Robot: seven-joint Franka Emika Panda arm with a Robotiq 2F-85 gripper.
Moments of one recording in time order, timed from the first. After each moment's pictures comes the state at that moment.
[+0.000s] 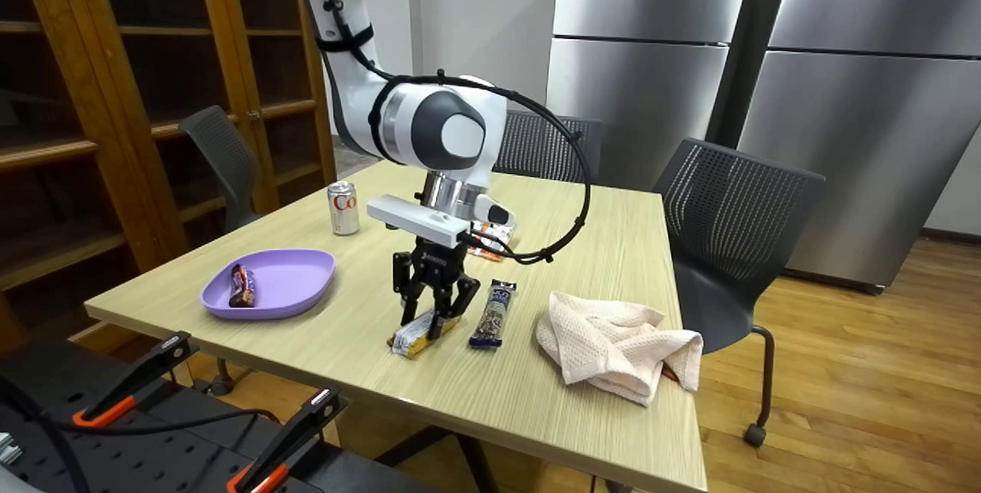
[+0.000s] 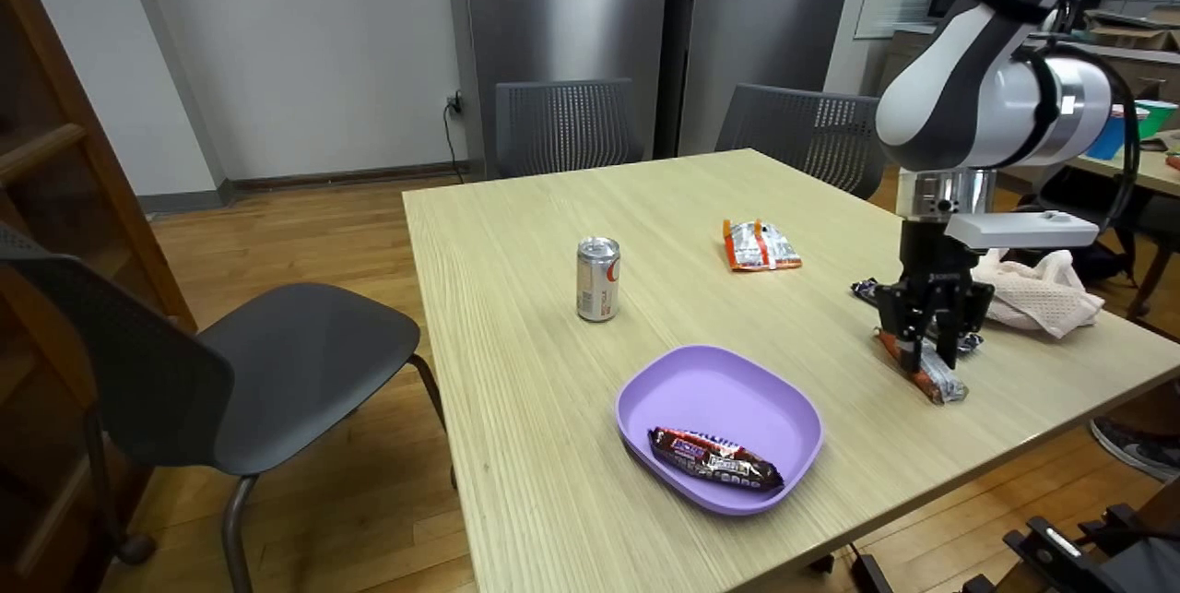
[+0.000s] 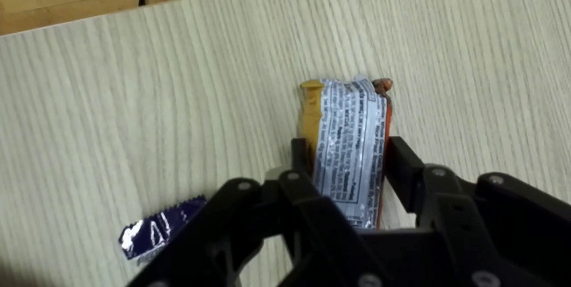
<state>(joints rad) -0.19 0.59 -0.06 -2.23 0.07 2.44 -0.18</state>
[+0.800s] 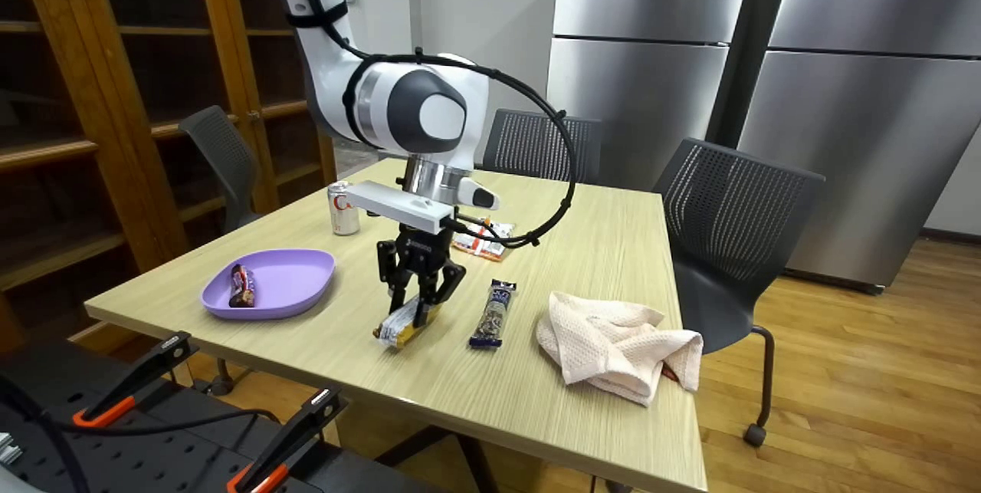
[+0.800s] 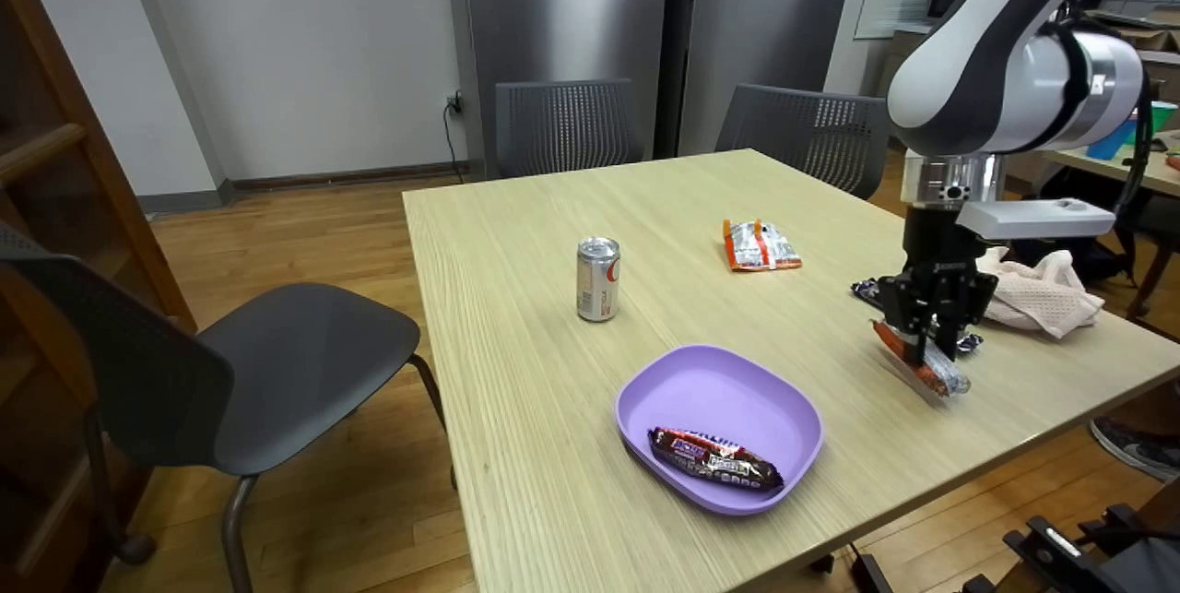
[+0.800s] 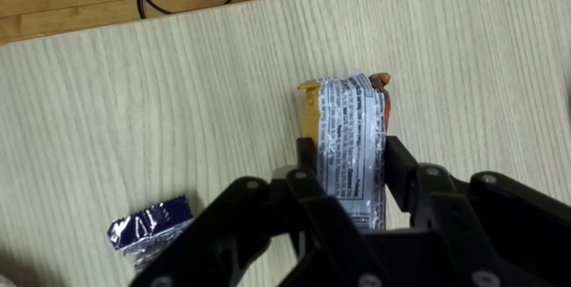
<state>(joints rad) -0.17 0.50 -0.05 -2.33 0.06 2.49 -0.18</state>
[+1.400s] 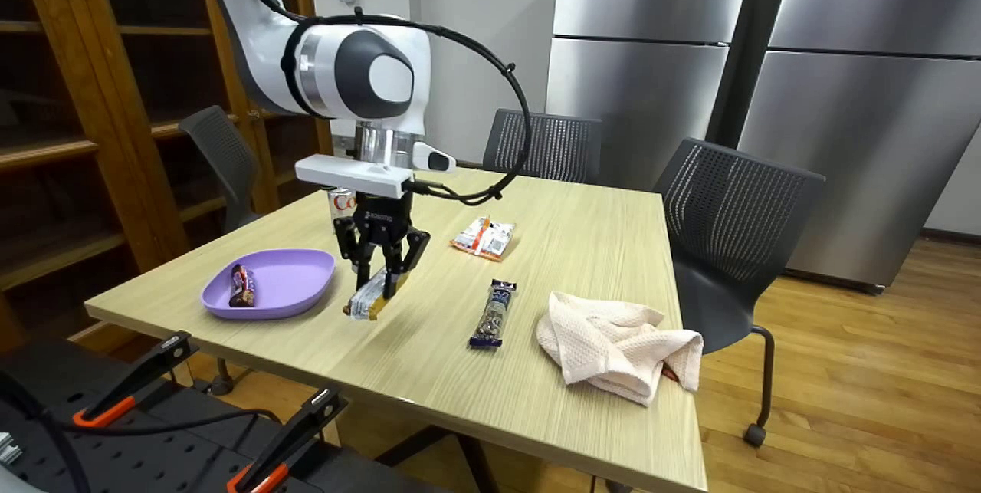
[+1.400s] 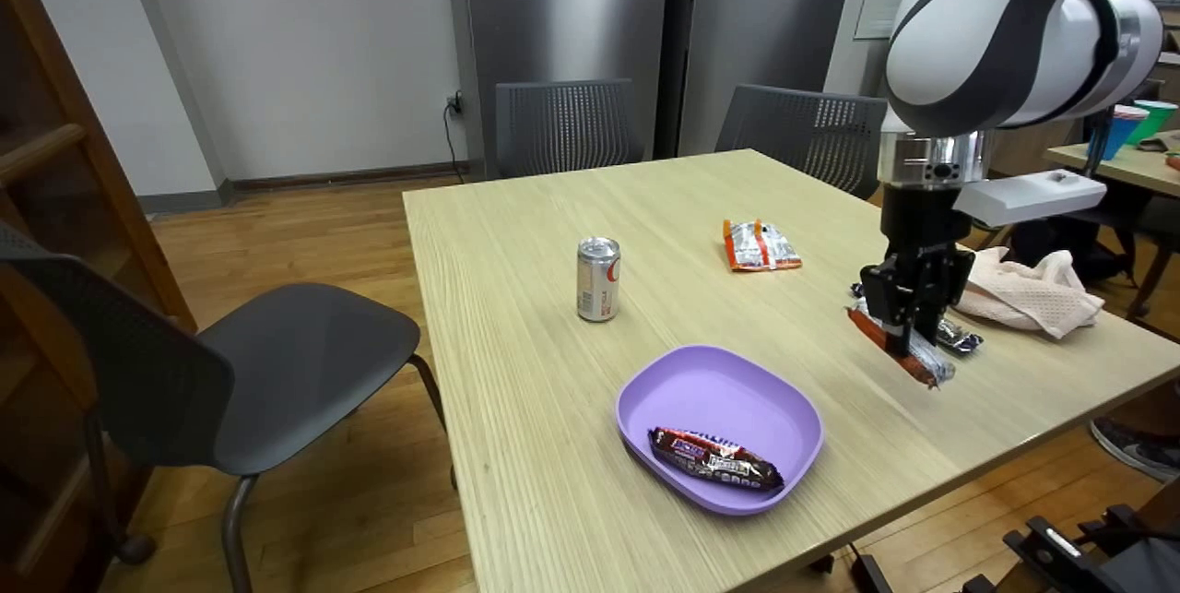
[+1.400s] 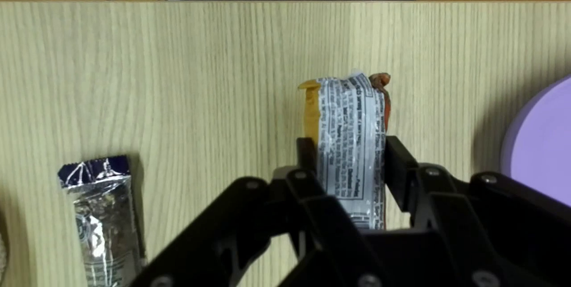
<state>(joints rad) -0.04 0.35 -0.04 -2.45 -0.03 2.53 -0.16</state>
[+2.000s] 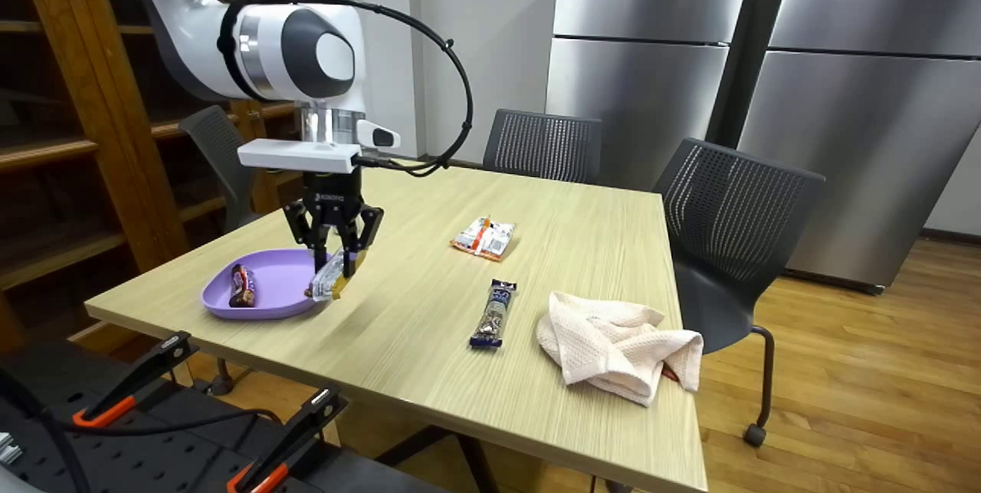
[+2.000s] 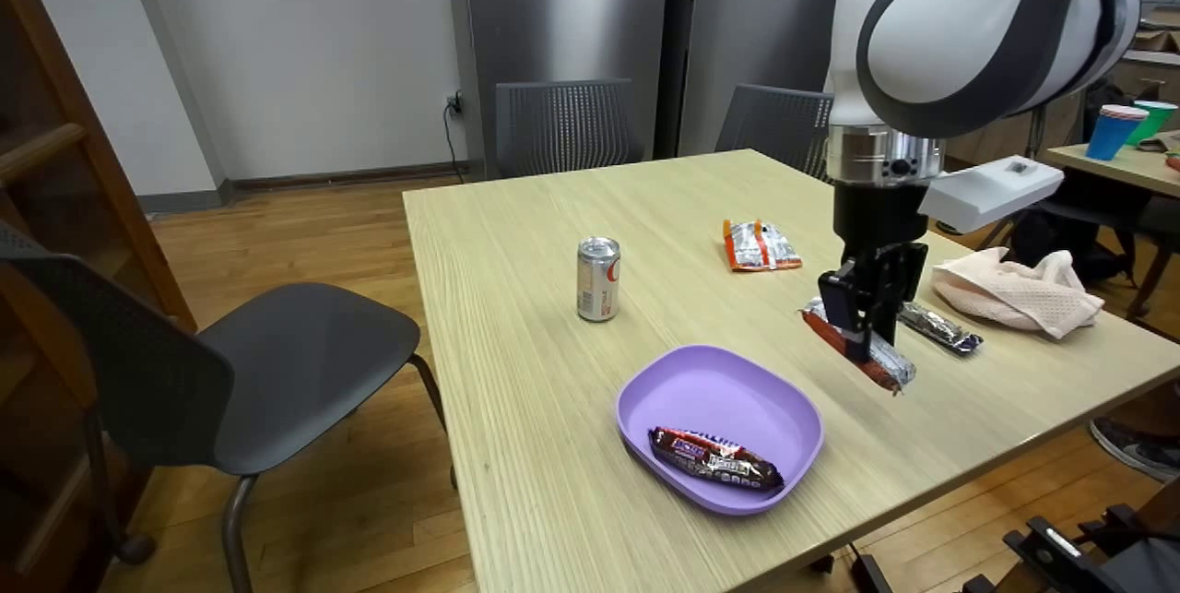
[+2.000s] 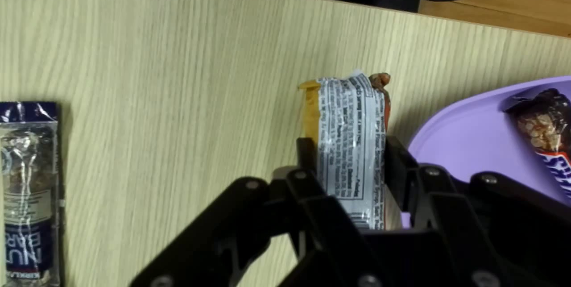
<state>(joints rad) 0.09 0.29 0.00 -2.49 -0.11 2.55 -0.08</state>
